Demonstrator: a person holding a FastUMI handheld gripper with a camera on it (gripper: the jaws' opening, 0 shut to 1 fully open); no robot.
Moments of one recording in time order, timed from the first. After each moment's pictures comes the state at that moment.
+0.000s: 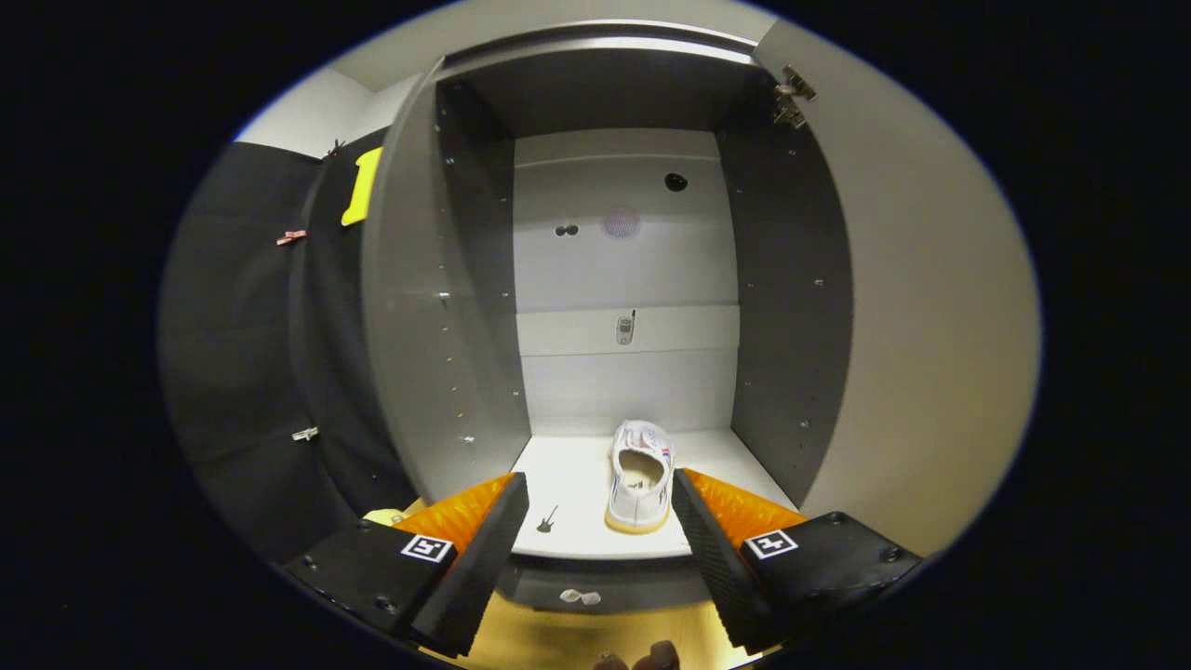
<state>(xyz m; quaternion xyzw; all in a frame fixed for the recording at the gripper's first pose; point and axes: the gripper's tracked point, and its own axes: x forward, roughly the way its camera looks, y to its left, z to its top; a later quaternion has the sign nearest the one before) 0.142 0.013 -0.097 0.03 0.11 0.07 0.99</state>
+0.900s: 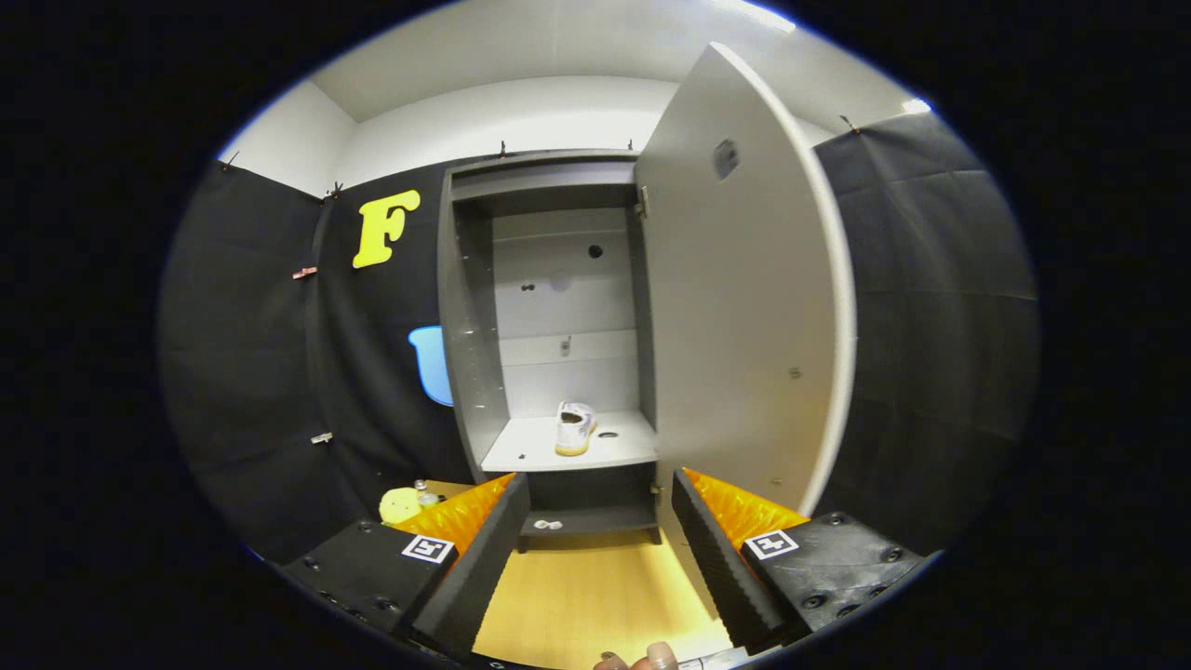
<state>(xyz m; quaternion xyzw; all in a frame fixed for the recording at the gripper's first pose) -0.128 -0.106 -0.024 0.03 0.06 -0.02 1.00</state>
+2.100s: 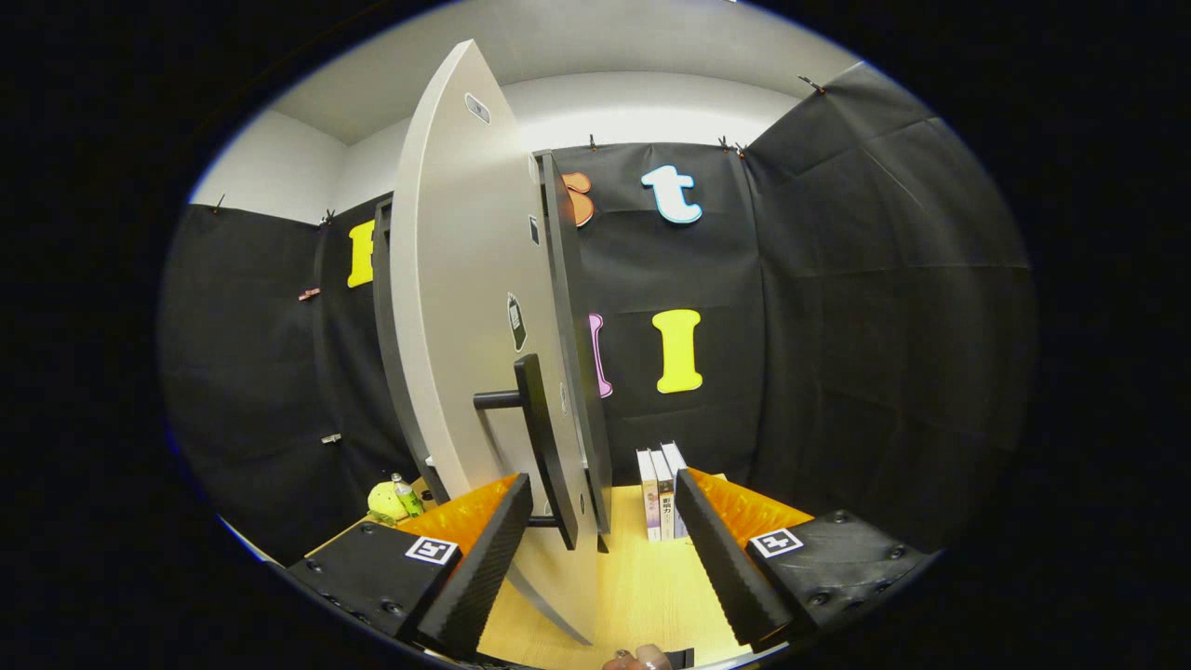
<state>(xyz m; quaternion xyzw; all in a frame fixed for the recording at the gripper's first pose) -0.064 -0.291 -0.044 0.08 0.08 0.07 0.99</state>
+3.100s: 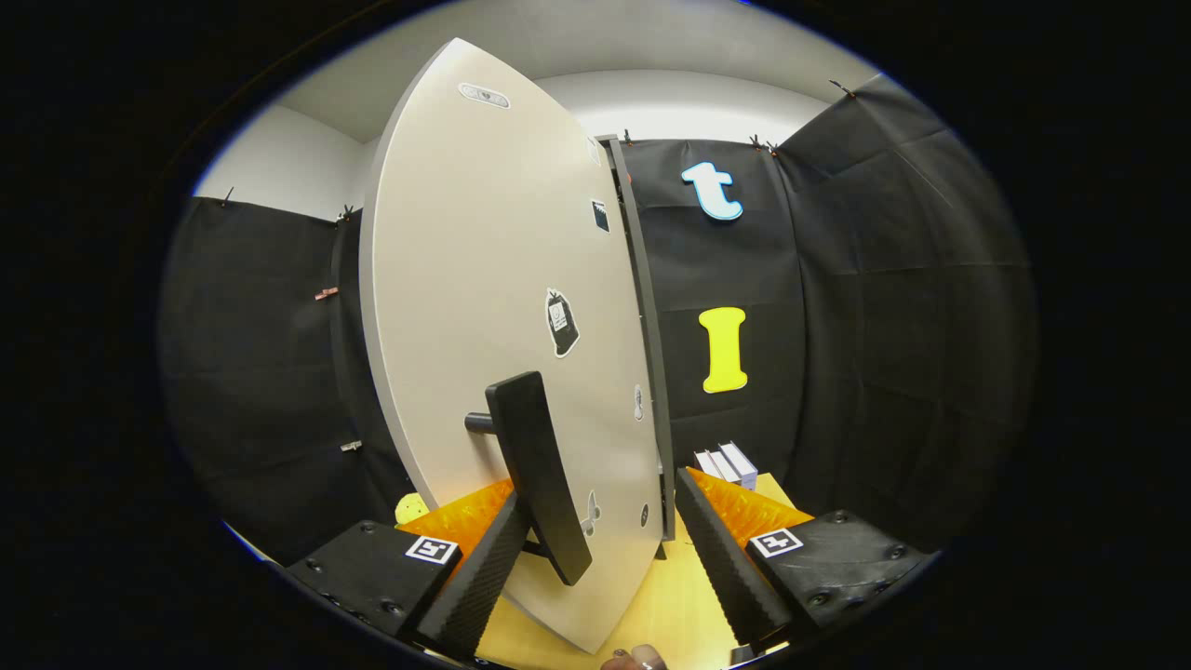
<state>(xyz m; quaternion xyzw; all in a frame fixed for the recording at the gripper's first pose) -0.042 -0.159 -0.053 0.09 0.07 0.08 0.99</state>
